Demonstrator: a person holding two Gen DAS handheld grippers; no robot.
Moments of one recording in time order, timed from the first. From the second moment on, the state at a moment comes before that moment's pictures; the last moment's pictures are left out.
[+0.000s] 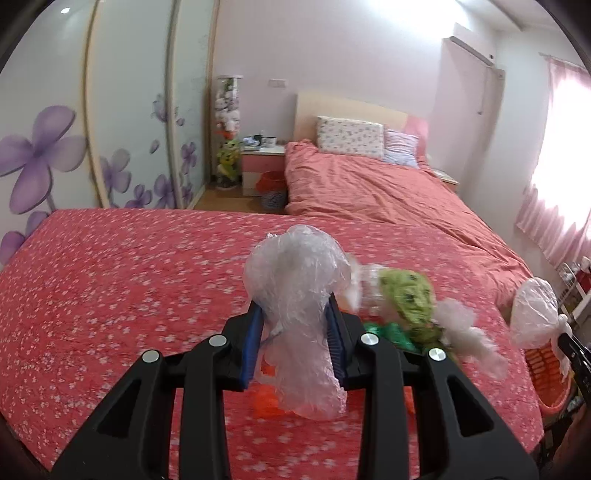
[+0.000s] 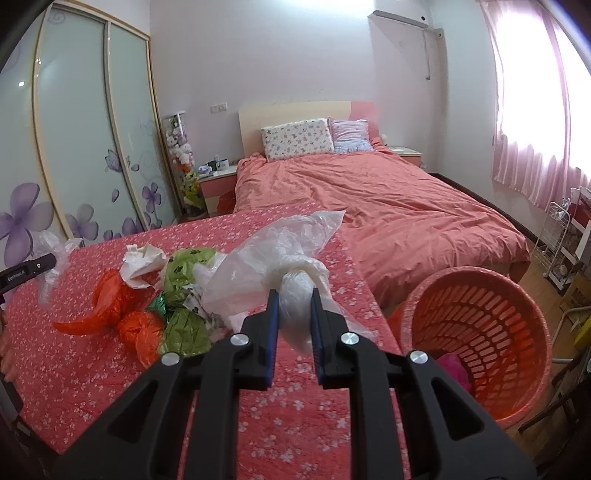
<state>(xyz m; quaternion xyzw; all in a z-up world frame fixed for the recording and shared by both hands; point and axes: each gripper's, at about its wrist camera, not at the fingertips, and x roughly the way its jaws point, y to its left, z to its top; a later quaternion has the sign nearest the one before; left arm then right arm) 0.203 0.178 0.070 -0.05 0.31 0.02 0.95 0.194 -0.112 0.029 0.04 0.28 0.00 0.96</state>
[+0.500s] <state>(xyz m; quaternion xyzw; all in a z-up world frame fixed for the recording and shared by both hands) 0.195 0.085 0.070 -0.02 0.30 -0.09 0.95 0.164 -0.166 0.036 0.07 0.25 -0.04 0.96</state>
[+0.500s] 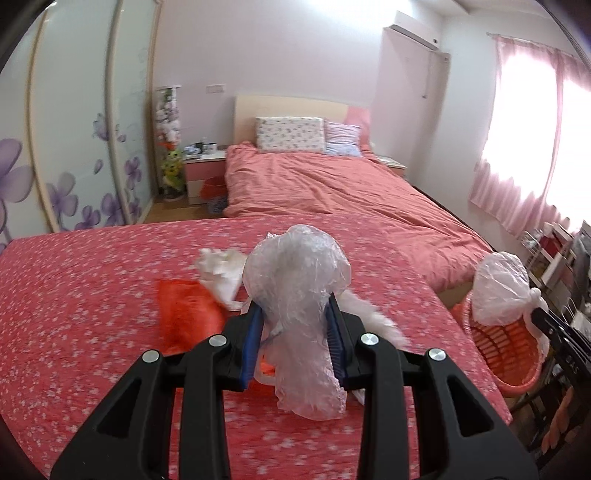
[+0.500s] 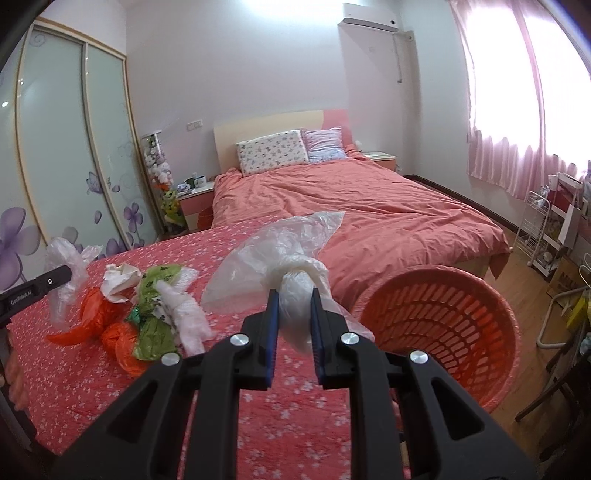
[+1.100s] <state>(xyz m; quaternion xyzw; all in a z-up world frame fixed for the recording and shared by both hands) 0.191 -0.032 0.054 0.00 0.31 -0.20 0.93 0.141 -0.239 0.028 0.11 0.24 -0.11 0.96</state>
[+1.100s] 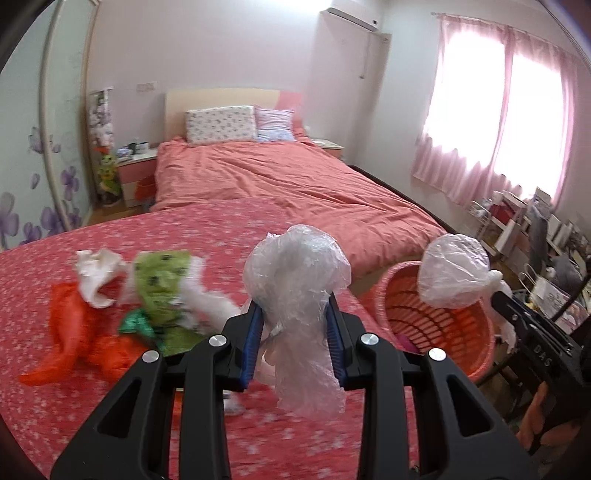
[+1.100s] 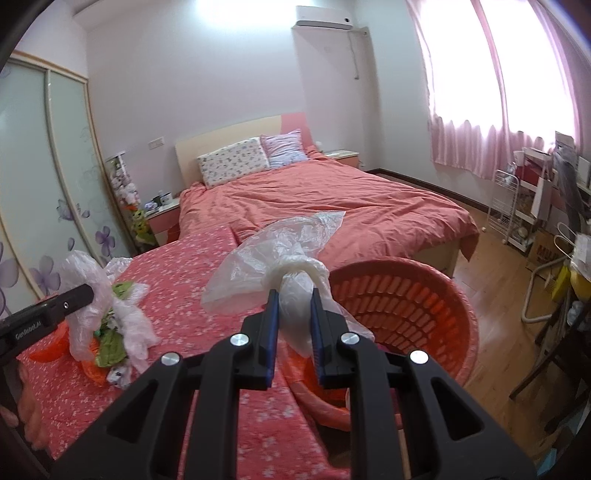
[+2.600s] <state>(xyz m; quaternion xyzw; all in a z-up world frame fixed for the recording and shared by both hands) 0.210 -0.199 -0.017 0.01 0.40 -0.32 0.86 0.167 -0.374 -0.037 0.21 0.25 -0.19 0.93</state>
